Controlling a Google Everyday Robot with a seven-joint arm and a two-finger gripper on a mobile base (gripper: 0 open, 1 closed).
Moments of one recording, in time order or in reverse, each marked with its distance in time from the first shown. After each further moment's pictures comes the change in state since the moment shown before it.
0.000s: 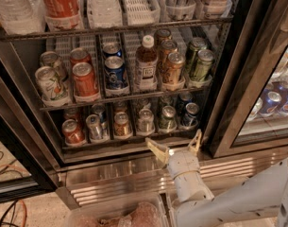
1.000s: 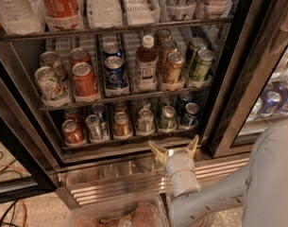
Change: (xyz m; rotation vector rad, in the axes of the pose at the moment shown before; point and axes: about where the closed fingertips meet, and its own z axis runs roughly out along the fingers) arm 0.073 -0.020 0.018 0.077 0.110 -0.048
